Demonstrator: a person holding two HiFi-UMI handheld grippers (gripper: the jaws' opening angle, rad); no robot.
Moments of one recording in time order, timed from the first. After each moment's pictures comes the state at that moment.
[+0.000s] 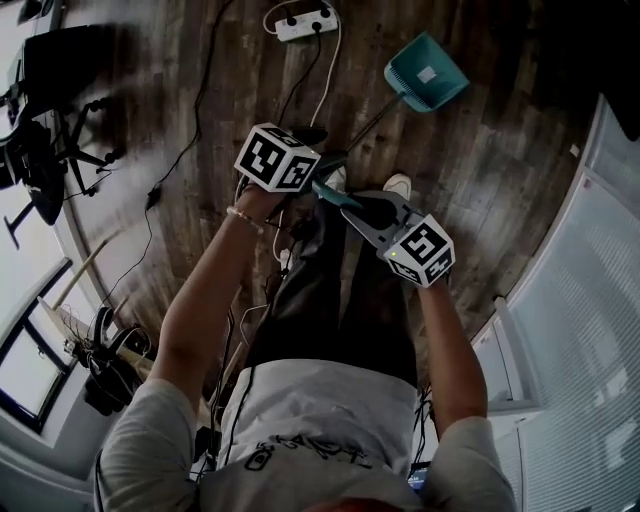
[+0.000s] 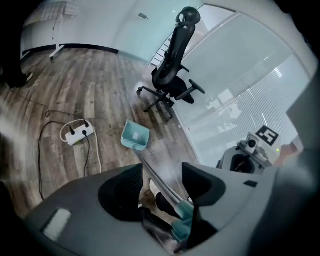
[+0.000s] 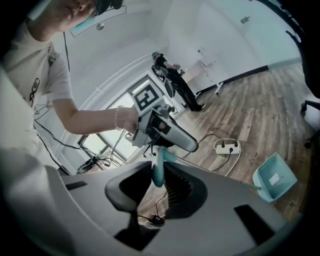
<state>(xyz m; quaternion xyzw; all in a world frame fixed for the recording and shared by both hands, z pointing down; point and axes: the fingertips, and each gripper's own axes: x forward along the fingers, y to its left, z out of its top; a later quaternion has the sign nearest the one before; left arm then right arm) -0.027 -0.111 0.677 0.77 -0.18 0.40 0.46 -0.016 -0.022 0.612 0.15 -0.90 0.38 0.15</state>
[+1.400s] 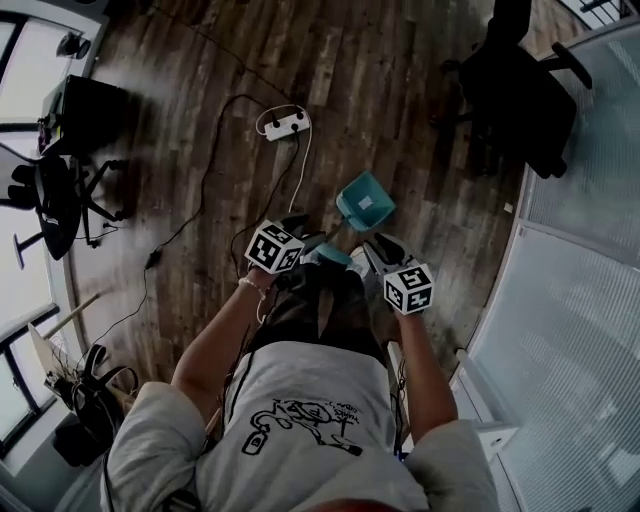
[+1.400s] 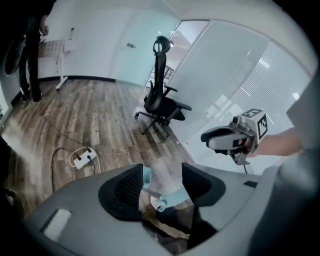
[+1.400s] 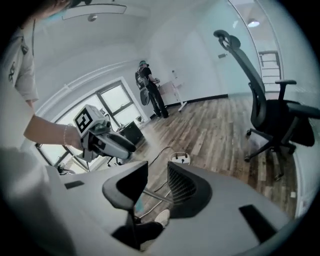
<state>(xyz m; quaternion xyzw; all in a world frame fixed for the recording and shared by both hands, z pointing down) -0.005 -0.080 0.509 0.82 -0.24 0.35 0.38 0.118 -0.059 0.486 0.37 -0.84 0.35 0.20</state>
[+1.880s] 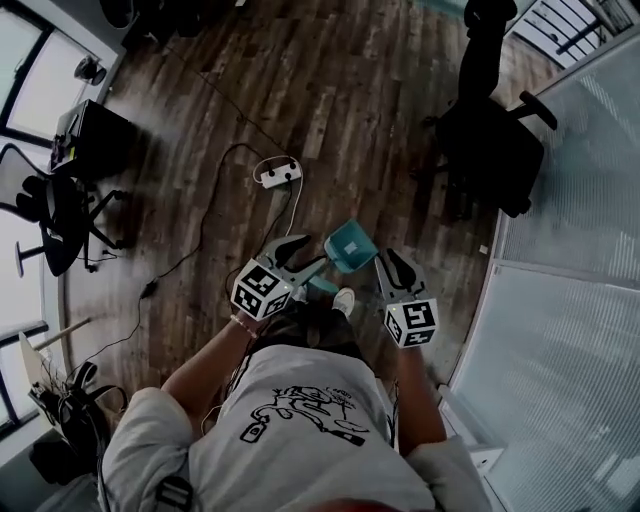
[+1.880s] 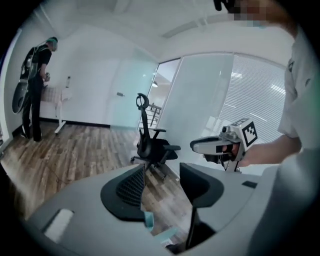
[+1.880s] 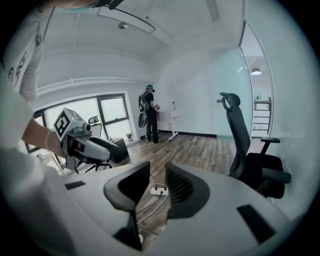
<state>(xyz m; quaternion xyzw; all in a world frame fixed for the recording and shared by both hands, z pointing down) 0.020 -0.109 0.289 0.91 -0.29 0.18 0.24 0.154 -0.108 0.280 0.47 -0.85 0.18 0.16</state>
